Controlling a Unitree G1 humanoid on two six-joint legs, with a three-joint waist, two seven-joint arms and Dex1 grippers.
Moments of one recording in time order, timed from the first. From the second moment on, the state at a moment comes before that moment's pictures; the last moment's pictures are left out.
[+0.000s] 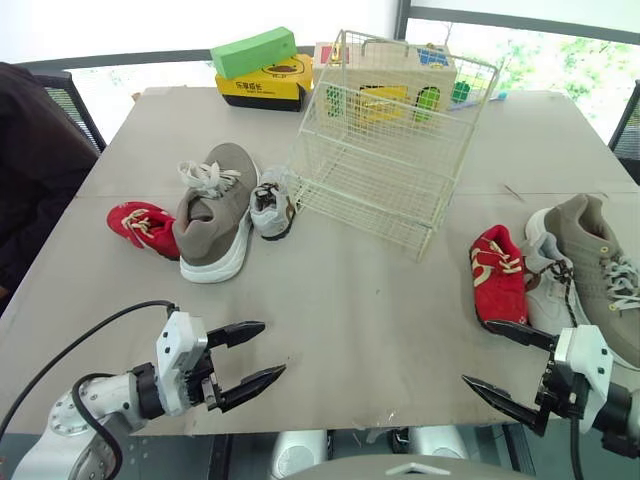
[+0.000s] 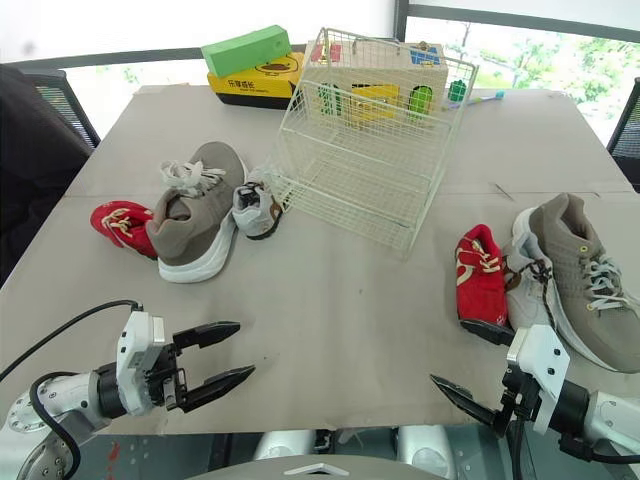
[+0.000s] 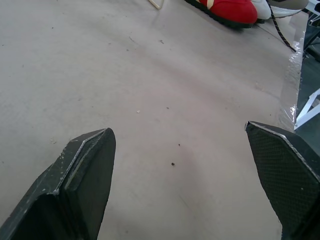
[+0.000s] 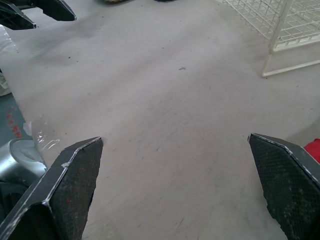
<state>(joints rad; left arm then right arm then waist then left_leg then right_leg) 0.49 0.70 0.30 -0.46 -0.62 0.27 -1.09 0.64 -0.66 -0.32 -0.74 0.54 0.28 0.91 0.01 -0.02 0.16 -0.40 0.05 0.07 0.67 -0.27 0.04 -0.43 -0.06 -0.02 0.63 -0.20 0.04</state>
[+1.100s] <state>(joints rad) 0.54 0.49 0.27 -0.76 -0.74 0.27 -0.79 -0.93 -0.77 0.54 -0.22 0.34 0.91 0.80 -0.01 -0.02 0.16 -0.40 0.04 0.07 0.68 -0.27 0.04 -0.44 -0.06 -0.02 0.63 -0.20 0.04</state>
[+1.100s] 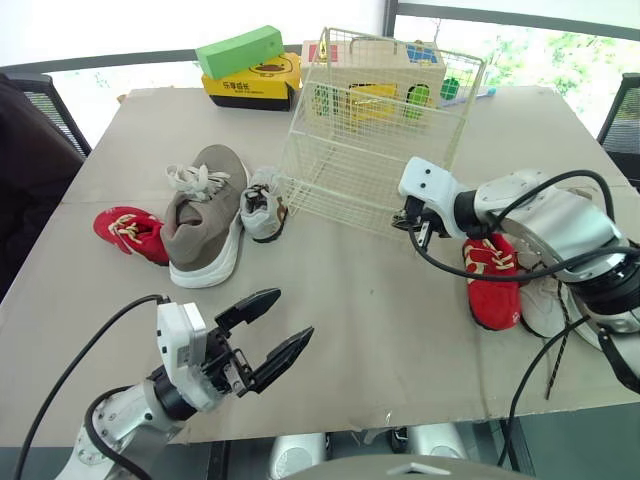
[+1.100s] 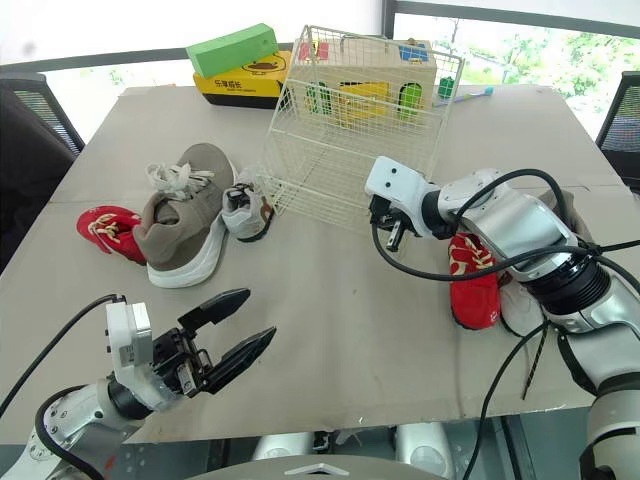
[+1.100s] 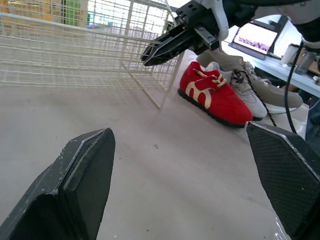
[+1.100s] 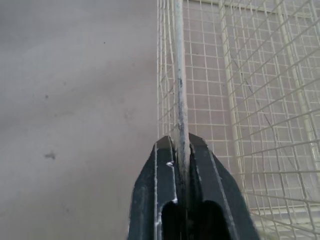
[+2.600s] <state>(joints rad) 0.61 0.50 0.31 -0.72 -0.70 0.20 -0.77 -0.67 -0.81 0.30 -0.49 0.26 0.96 1.03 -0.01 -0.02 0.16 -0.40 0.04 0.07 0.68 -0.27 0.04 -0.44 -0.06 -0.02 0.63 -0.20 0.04</state>
